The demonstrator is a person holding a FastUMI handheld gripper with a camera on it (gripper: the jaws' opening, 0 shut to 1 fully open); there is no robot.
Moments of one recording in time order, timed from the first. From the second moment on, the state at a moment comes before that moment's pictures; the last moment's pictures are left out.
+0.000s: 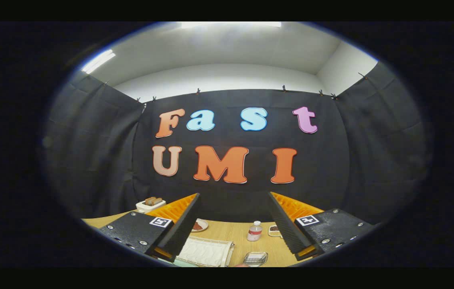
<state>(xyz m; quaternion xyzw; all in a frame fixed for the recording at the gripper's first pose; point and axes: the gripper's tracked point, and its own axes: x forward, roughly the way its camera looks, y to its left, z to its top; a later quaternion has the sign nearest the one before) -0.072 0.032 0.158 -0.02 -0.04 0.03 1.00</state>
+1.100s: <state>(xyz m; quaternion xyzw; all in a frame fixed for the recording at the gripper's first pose) -0.070 0.024 0.166 -0.05 -0.04 0.03 1.00</state>
